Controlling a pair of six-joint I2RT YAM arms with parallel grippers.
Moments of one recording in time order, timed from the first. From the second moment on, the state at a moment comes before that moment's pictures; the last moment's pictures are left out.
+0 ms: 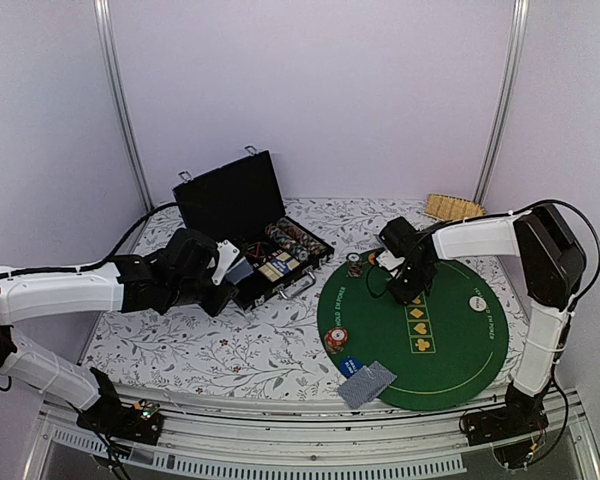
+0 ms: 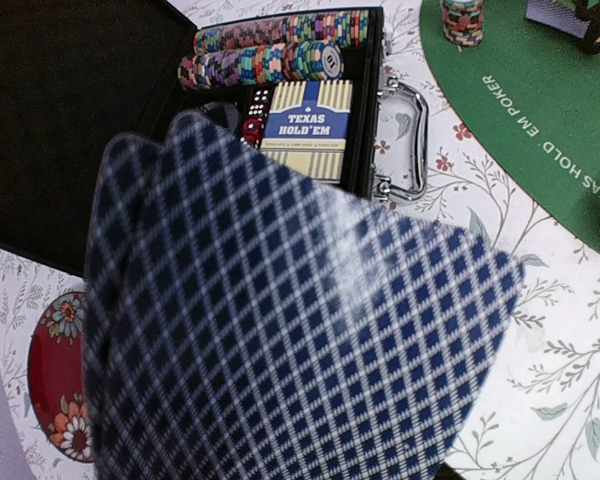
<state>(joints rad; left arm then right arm) -0.81 1.30 0.80 -0.29 -0.32 0.04 0.57 1.92 1.23 -0.62 0.25 -0.14</state>
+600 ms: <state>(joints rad) -0.81 1.30 0.80 -0.29 -0.32 0.04 0.65 1.94 1.20 -0.58 0.48 -0.09</state>
